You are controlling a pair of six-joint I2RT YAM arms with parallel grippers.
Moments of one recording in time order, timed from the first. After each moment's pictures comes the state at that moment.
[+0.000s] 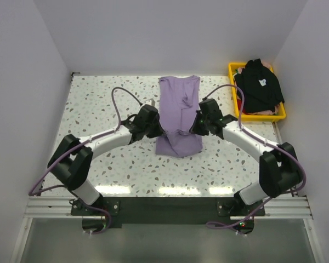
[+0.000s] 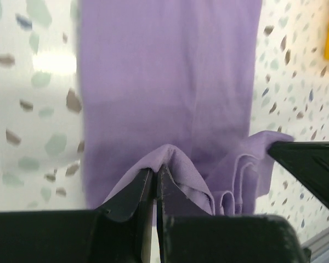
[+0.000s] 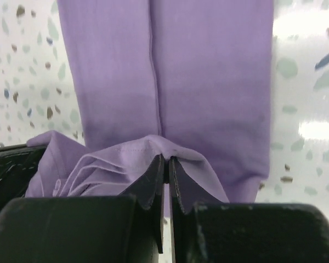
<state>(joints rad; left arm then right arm) -0.67 1.60 0.99 -0.18 -0.07 -0.84 0.48 1.48 1.00 -0.40 0.00 0.71</state>
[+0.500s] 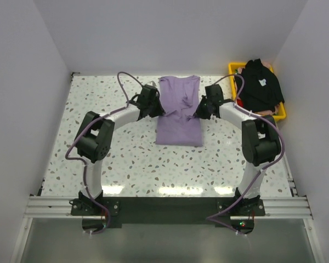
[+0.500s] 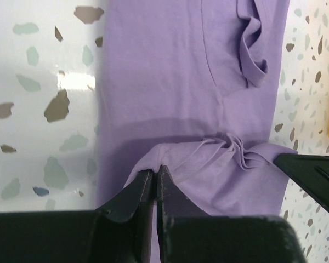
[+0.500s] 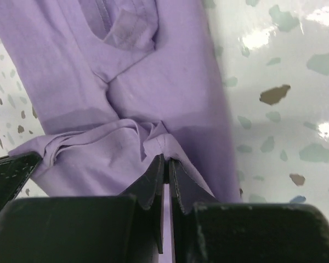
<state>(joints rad) -0.49 2.02 1.40 -0.13 0.03 -0.74 0.28 1.89 1.28 -0.28 -0.06 0.70</state>
